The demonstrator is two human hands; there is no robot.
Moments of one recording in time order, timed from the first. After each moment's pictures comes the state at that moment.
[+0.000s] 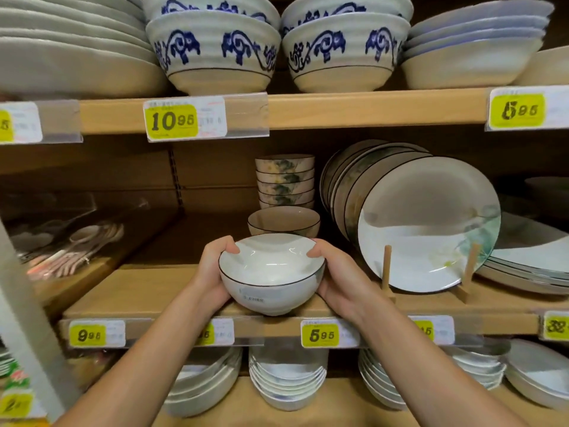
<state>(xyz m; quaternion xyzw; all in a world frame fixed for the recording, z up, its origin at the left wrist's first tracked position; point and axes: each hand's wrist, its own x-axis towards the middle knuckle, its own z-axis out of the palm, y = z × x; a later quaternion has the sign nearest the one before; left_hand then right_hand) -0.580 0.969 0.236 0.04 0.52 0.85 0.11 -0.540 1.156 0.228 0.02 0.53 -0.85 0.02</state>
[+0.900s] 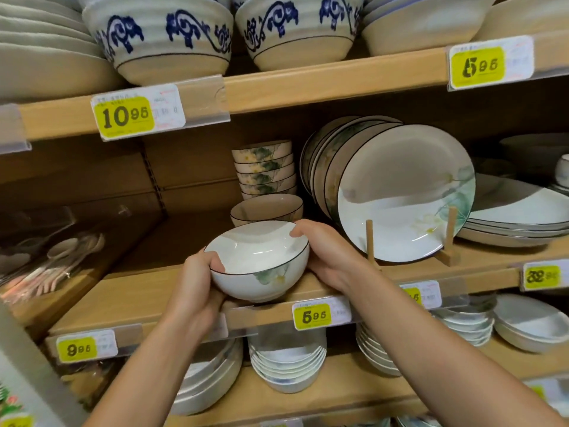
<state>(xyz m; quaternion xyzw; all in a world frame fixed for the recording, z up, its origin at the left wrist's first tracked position) -0.540 0.973 0.231 -0.02 0.57 0.82 0.03 -0.545 1.155 0.237 0.06 0.59 -0.80 -0.02</state>
